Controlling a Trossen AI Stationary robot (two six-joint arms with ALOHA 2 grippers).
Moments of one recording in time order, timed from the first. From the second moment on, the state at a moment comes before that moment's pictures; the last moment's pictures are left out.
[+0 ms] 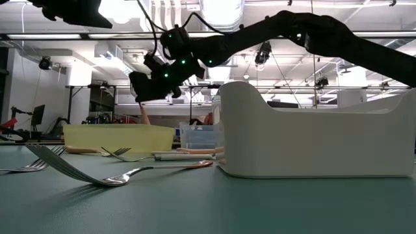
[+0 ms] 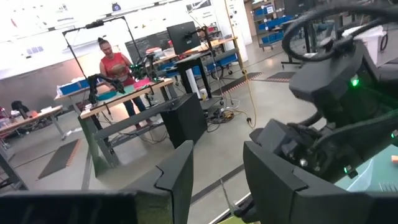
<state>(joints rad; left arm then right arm) -0.13 0.49 0.55 -0.02 -1.19 0.30 -0.32 2.55 2.33 -0.13 0.10 -0.12</state>
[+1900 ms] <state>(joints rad) -0.13 0.49 0.55 -0.02 -1.19 0.30 -0.31 2.55 2.32 -0.14 0.05 -0.12</state>
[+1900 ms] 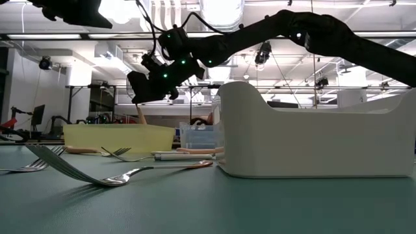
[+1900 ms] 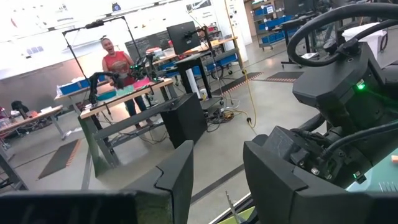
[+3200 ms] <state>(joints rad) -0.13 0.49 0.55 -0.02 -1.19 0.30 -0.31 2.55 2.32 -0.13 0.05 -0.11</state>
